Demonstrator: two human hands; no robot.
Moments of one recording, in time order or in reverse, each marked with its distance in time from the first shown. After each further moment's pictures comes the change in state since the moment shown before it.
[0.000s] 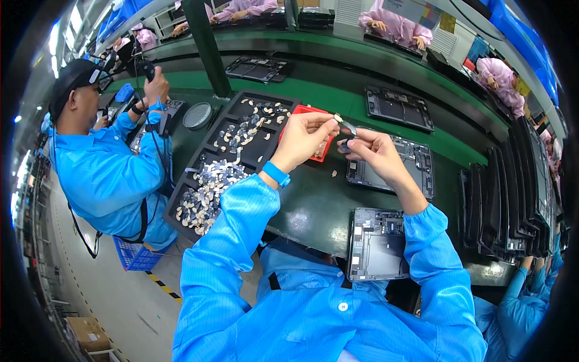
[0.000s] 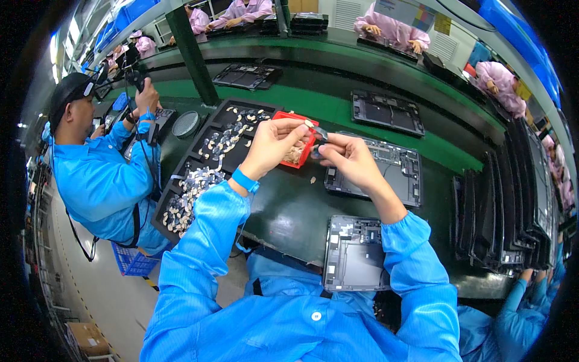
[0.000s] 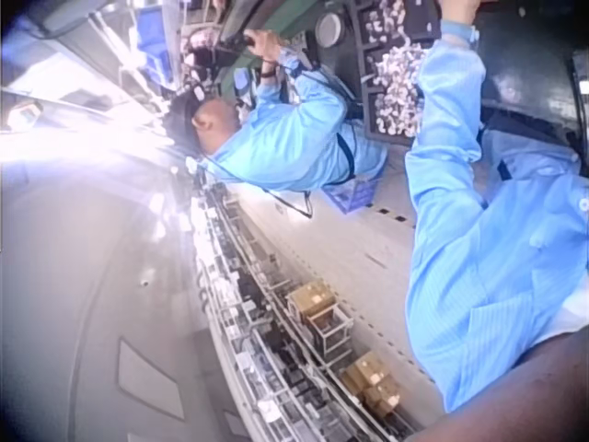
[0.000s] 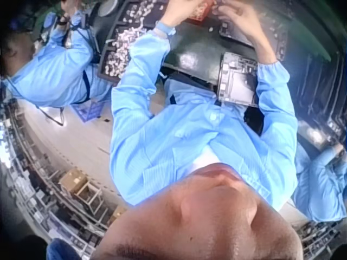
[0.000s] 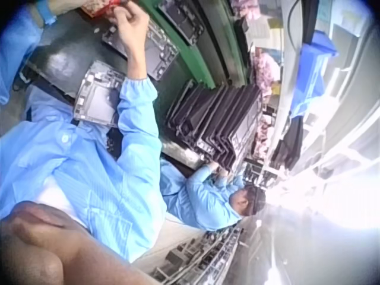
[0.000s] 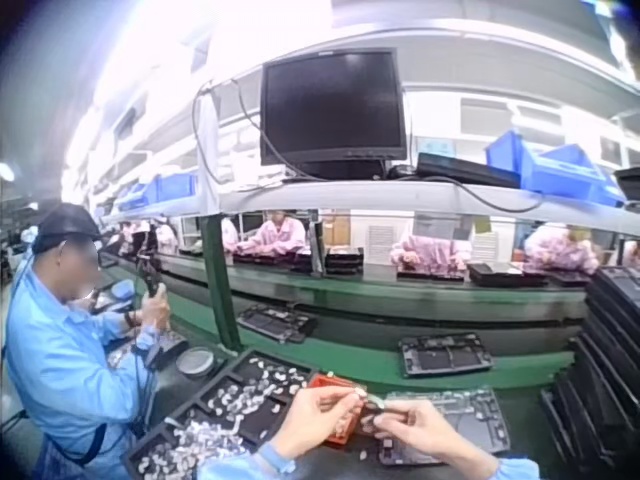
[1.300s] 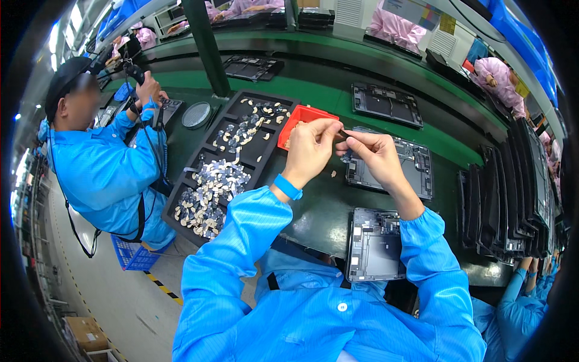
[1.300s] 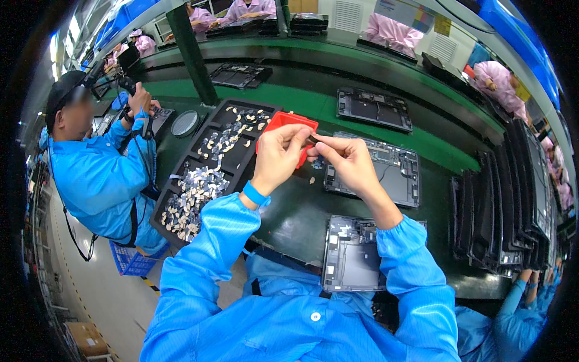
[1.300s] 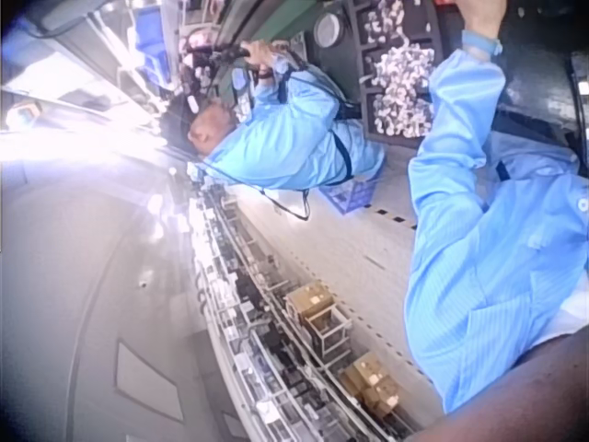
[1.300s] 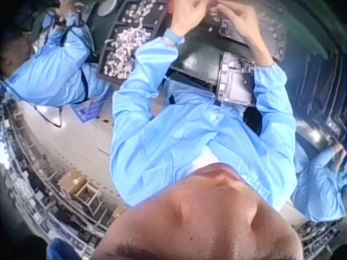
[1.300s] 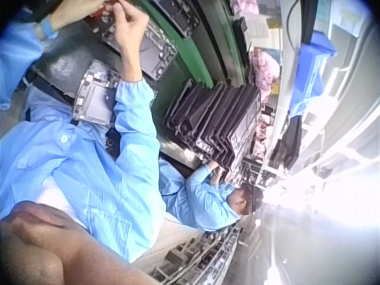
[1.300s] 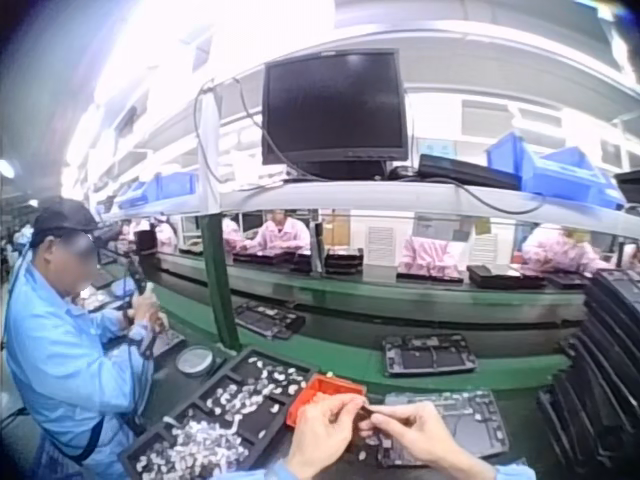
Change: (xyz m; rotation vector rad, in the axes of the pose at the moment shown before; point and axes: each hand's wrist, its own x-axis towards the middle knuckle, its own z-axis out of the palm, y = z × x) left_hand -0.018 0.003 0.031 0.279 0.276 0.278; right_hand -0.004 -0.003 0.014 -0.038 0.072 -0.172
